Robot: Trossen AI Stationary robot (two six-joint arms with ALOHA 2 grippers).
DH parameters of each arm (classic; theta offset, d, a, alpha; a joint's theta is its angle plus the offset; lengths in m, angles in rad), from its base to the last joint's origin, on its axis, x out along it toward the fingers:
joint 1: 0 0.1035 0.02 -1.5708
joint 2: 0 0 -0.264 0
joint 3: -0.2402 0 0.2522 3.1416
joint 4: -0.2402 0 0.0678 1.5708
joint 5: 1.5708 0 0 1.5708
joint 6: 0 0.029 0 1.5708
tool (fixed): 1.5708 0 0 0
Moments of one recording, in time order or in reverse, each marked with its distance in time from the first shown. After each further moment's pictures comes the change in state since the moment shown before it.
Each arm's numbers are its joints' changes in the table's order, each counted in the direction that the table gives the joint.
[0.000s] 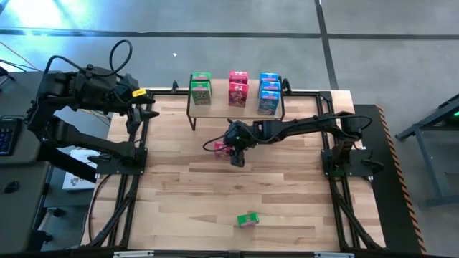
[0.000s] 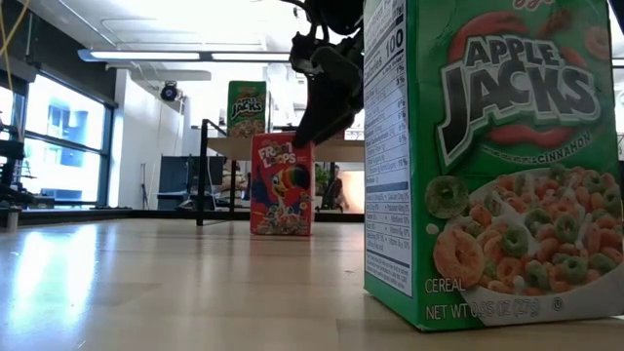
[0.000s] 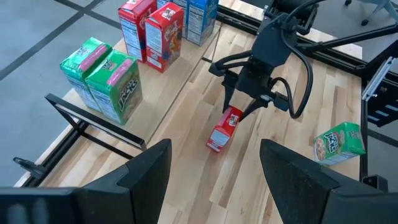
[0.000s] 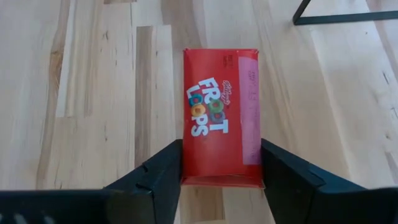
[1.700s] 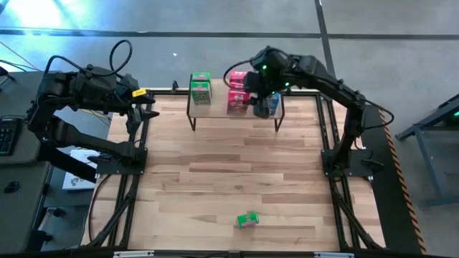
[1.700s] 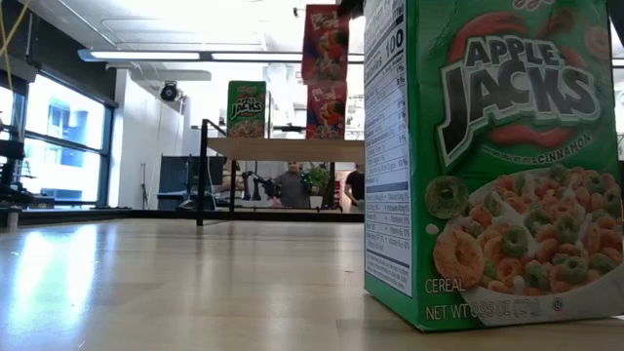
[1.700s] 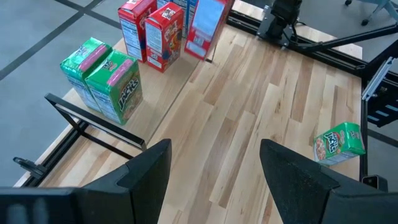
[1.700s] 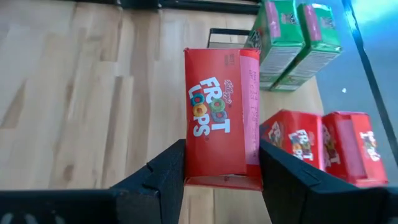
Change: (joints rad) left arm 0.000 0.001 -0.001 0.000 0.000 -0.001; right arm -0.279 -0.041 -0.881 -0.870 -0.143 -0.328
